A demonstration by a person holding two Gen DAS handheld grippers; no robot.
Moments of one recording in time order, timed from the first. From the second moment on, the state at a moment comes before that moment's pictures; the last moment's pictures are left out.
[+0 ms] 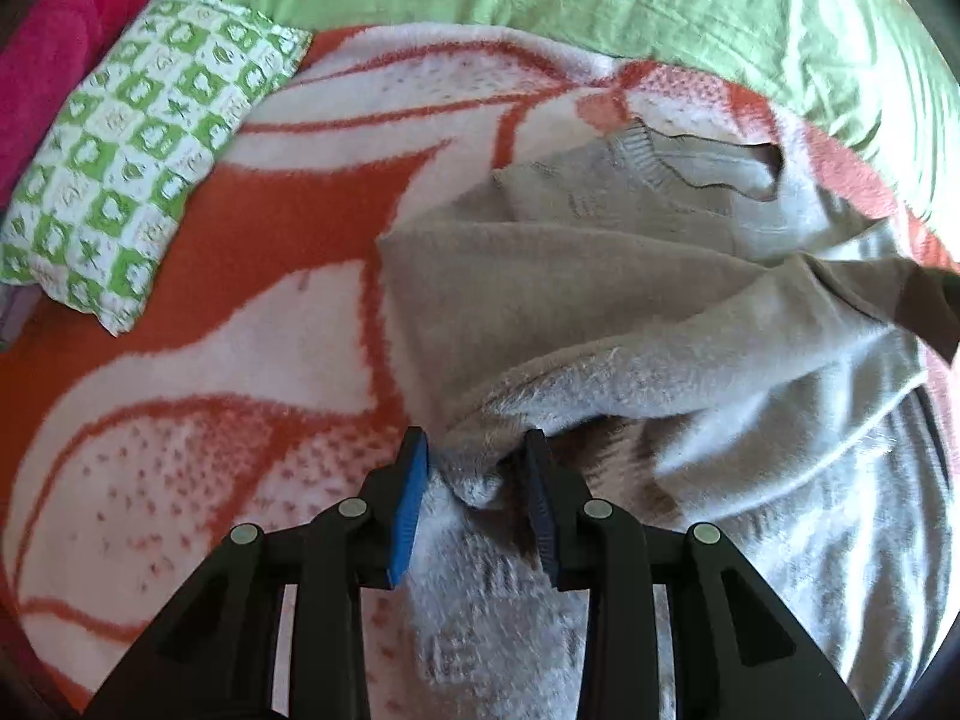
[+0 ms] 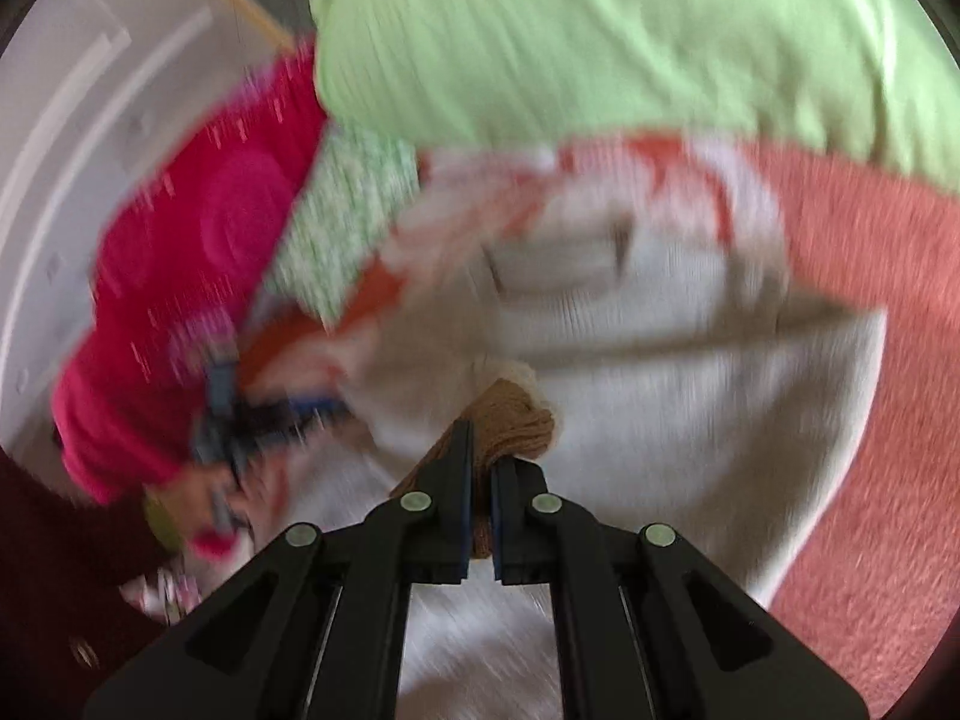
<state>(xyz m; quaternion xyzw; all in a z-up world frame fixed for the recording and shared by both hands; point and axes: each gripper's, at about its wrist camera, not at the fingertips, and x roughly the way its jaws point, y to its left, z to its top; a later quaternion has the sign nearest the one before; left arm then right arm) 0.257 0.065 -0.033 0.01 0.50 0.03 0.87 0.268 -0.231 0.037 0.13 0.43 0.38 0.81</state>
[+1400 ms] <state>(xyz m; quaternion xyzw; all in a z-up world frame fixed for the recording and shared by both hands) 0.248 0.081 -0.051 -0.07 0.51 0.13 0.85 0.231 -0.283 0.044 0.27 0.38 0.17 0.87</state>
